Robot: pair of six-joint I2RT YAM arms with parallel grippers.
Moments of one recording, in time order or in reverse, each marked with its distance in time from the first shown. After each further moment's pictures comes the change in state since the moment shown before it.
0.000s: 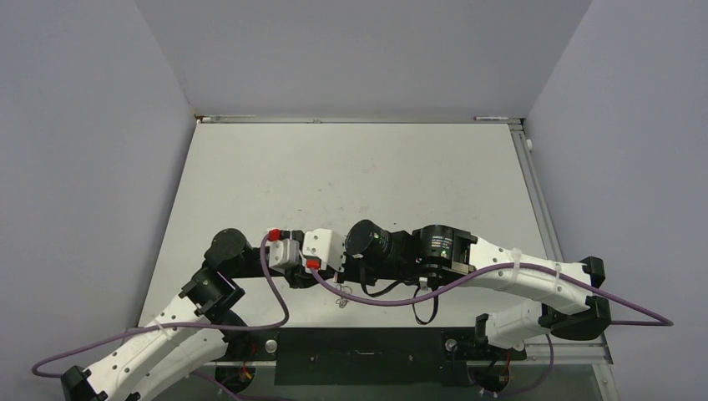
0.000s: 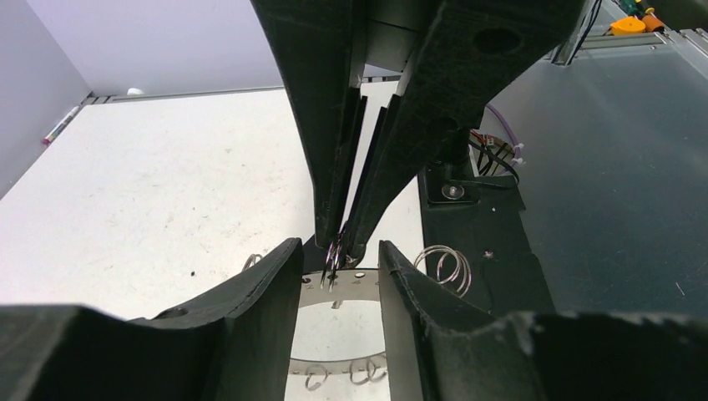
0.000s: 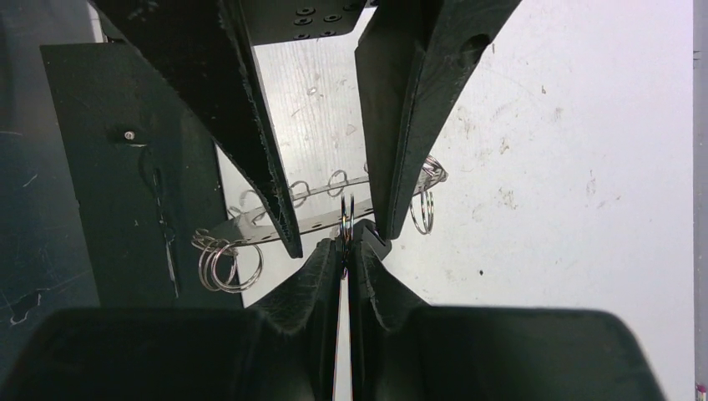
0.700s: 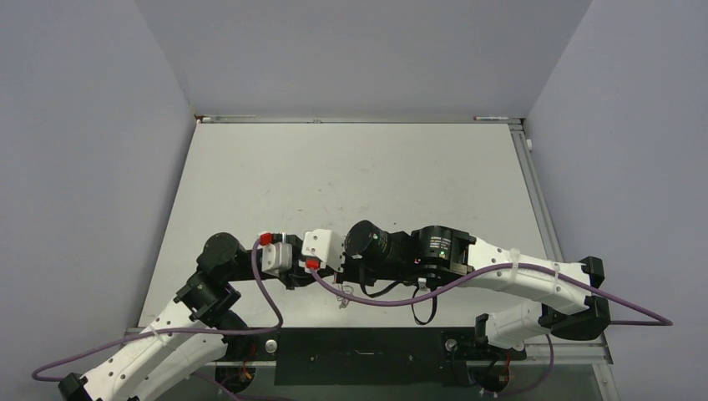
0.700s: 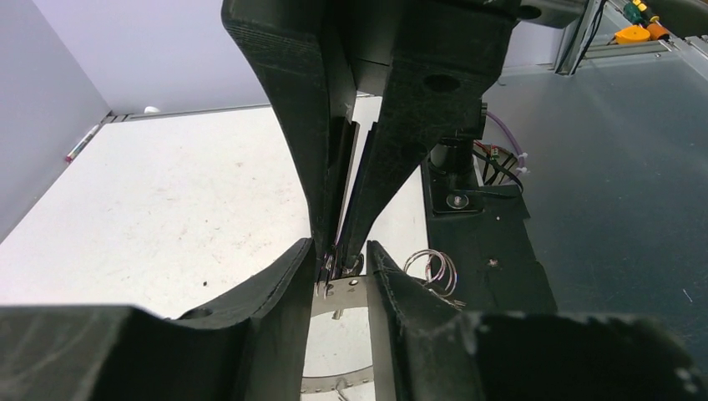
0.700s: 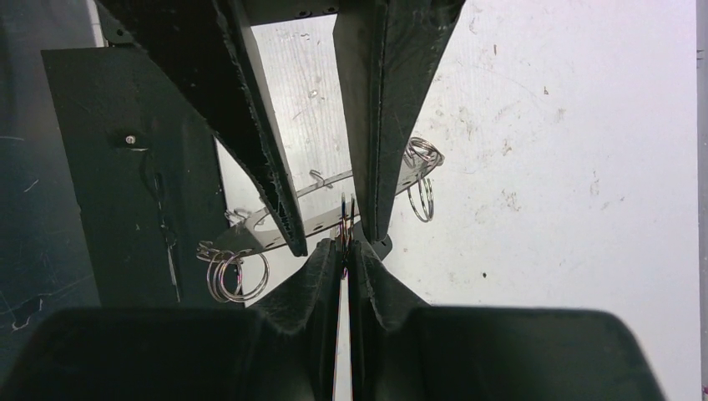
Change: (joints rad) left arm 0.003 -0.051 0.000 -0.001 -0.006 -0.002; right arm 0.000 0.000 -0.013 0.021 0.000 0.006
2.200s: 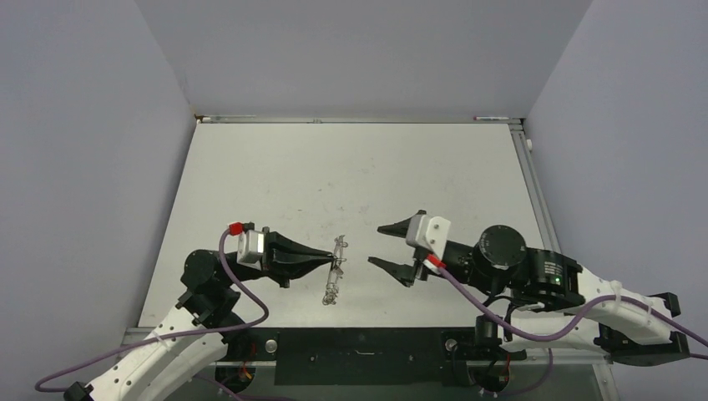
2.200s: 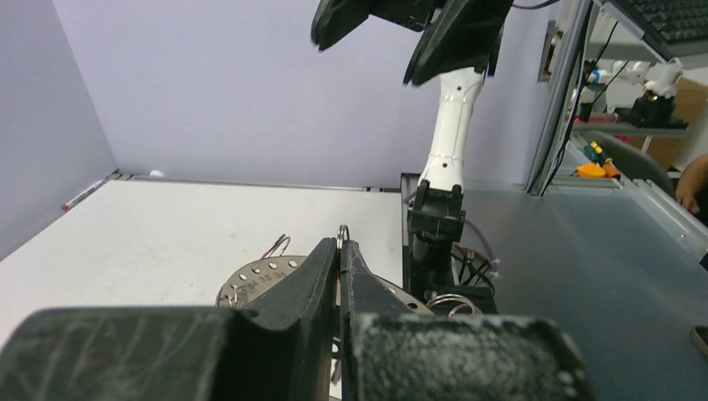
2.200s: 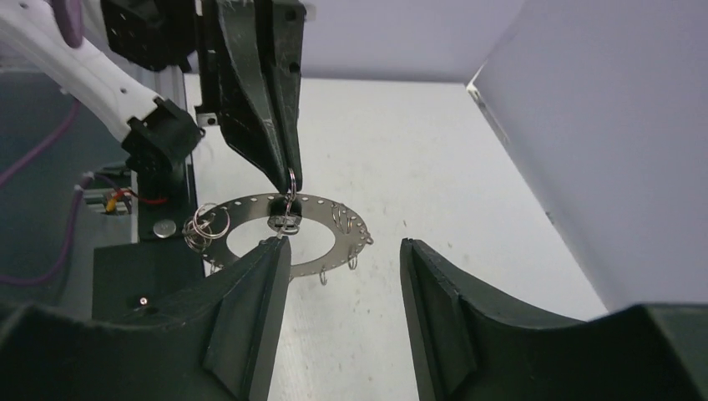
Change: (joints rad) left arm 0.055 -0.052 -0.079 0.332 -0.035 -0.339; right arm -0.016 -0.474 -0.295 0.417 -0.004 -0.026
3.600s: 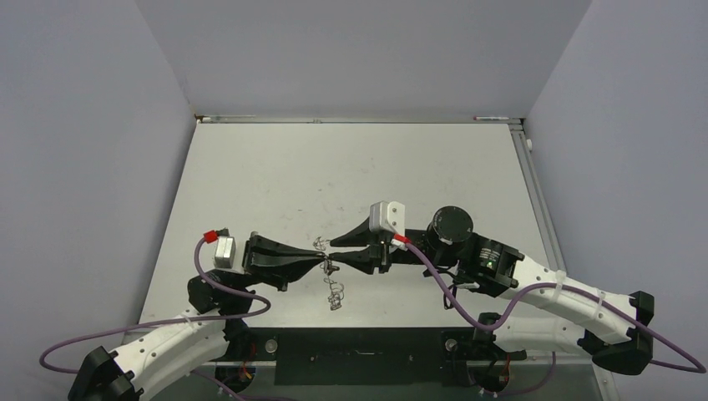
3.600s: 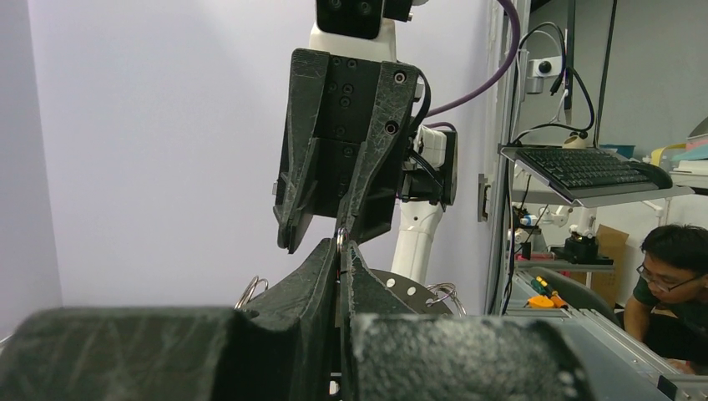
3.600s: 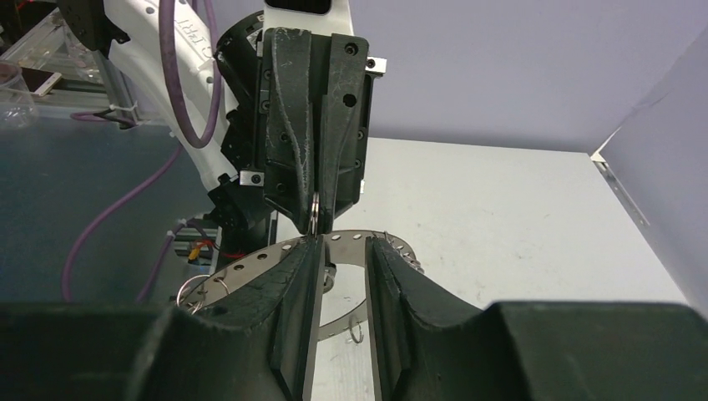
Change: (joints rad) left arm -0.039 0.170 -0.228 0.920 -0.160 -0.401; right arm -0.198 0.108 -0.166 0.457 -0.487 0.126
